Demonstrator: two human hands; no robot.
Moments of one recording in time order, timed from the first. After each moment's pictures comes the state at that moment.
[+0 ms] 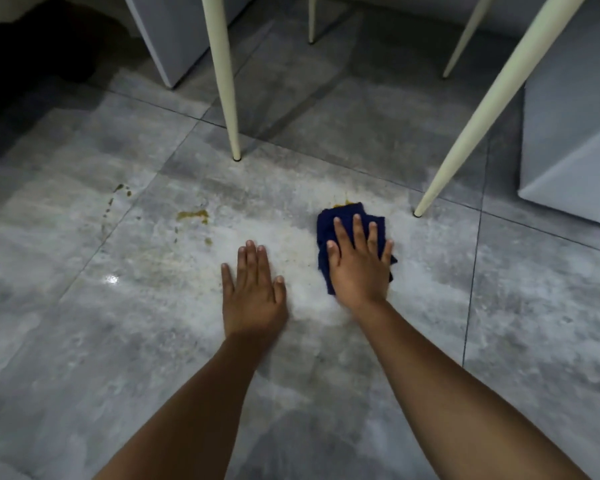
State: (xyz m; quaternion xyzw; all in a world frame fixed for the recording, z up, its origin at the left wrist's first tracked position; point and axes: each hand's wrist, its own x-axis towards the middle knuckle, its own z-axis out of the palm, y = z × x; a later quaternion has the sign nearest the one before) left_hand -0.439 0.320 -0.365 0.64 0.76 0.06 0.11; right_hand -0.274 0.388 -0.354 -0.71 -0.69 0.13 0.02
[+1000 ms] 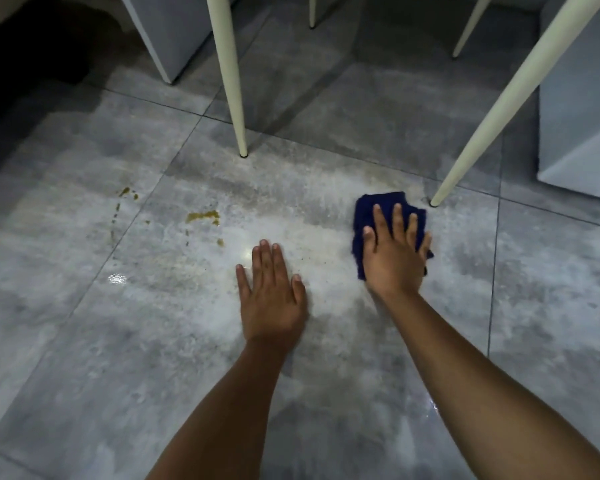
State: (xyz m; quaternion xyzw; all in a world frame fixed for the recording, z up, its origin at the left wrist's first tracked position) left_hand -0.439 0.319 -0.368 0.64 0.75 0.08 0.09; right_hand -0.256 0.397 -0.356 -0.77 -0.62 0.13 0.04
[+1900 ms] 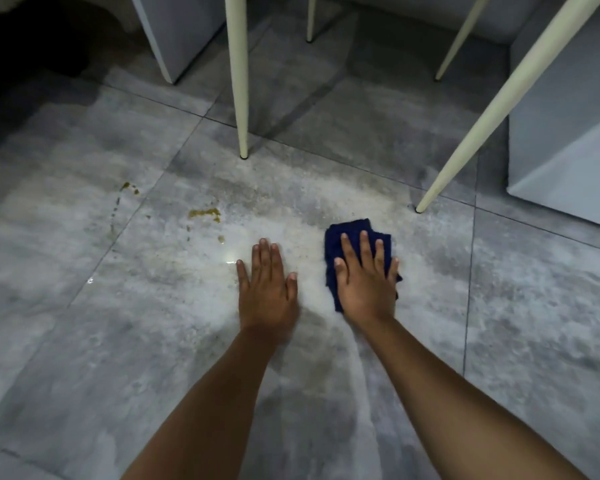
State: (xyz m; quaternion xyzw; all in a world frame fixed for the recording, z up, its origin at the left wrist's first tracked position) left_hand -0.451 0.319 -0.364 0.67 0.73 0.08 0.12; right_hand -0.287 0.346 -0.348 -0.74 -0.66 0.13 0.00
